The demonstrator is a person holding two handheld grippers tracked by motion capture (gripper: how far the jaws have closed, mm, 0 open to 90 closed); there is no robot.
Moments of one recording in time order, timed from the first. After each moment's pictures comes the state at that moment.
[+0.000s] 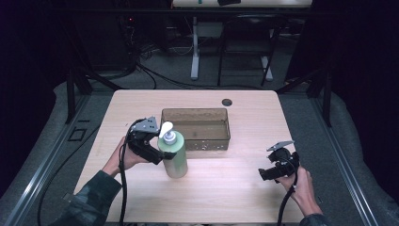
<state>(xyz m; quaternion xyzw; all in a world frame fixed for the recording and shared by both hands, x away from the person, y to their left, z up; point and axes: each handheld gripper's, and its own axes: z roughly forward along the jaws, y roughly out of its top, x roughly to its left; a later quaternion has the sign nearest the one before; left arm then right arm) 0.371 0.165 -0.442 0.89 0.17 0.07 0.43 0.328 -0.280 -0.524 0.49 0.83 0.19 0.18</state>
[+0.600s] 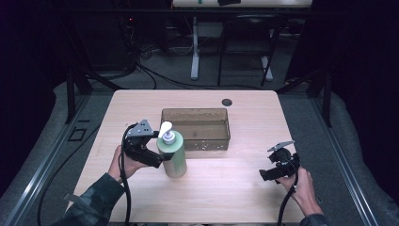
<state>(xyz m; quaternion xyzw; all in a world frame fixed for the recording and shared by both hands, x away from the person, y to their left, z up) 0.344 0.168 -0.445 0.84 0.28 0.13 0.45 0.328 -0.283 -0.527 0.50 0.83 0.19 0.17</state>
